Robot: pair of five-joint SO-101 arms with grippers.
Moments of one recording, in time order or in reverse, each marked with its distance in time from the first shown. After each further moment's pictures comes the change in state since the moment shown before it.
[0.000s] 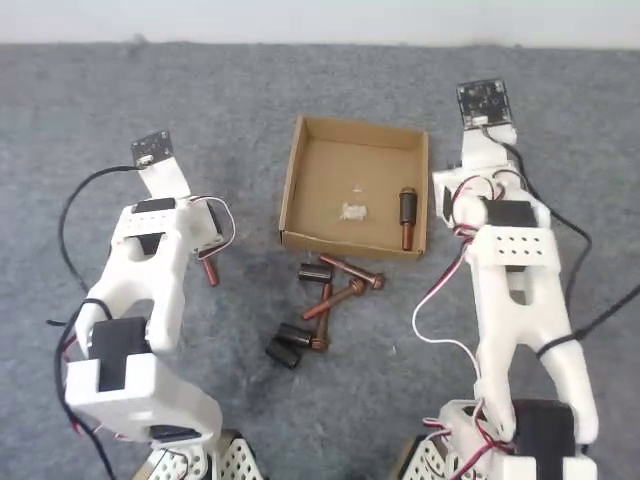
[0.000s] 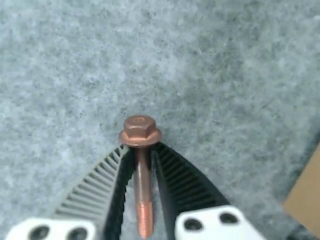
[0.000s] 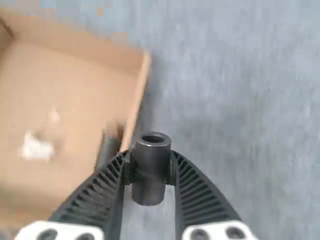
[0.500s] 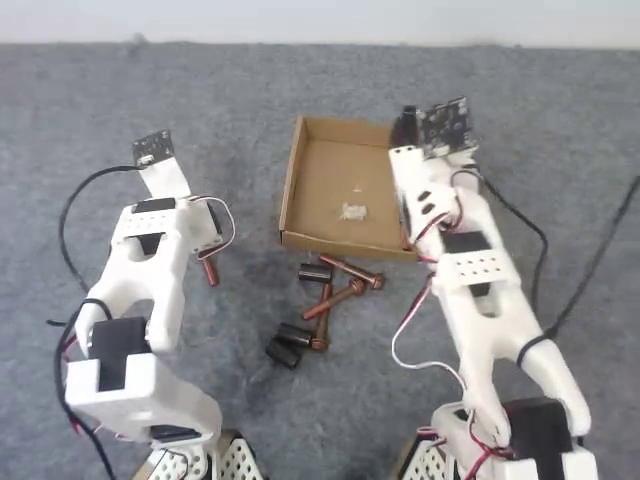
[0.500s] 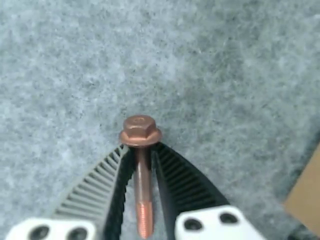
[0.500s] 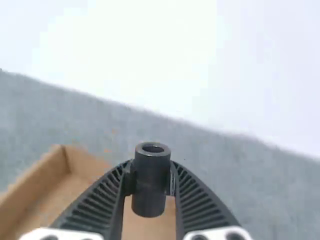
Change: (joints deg) left arm 0.0 0.0 0.0 0.0 -0.4; right arm -9.8 0.1 14.6 -46.2 0.0
